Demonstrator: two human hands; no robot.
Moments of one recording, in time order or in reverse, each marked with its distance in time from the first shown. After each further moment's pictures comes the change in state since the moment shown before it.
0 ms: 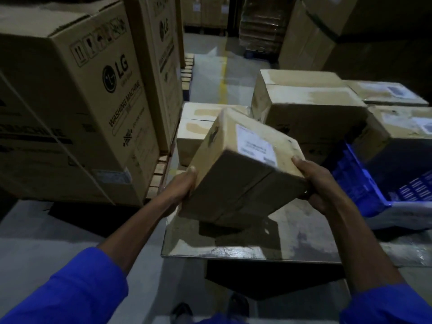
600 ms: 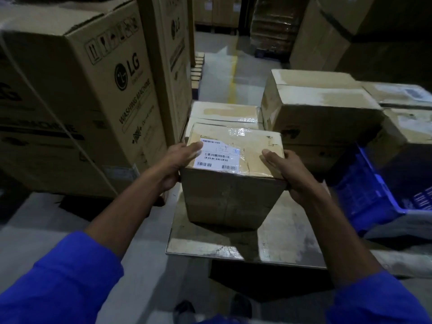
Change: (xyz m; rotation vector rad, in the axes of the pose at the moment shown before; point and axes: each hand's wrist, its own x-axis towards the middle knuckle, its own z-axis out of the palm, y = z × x) left_hand -0.017 0.066 -0.028 -0.268 0.046 0.093; right_hand 0.007 -0.014 0.069 -0.188 -0.162 -0.111
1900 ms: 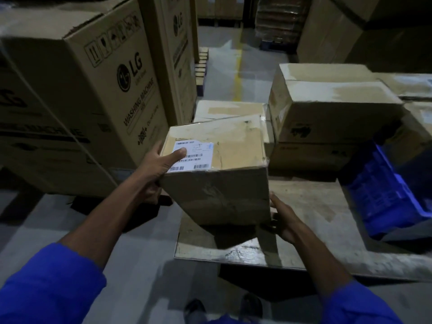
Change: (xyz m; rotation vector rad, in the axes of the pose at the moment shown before) left_hand 0.009 -0.005 -0.050 0.004 0.173 0.086; right_hand 0.032 0.137 0.021 0.233 -0.009 0.491
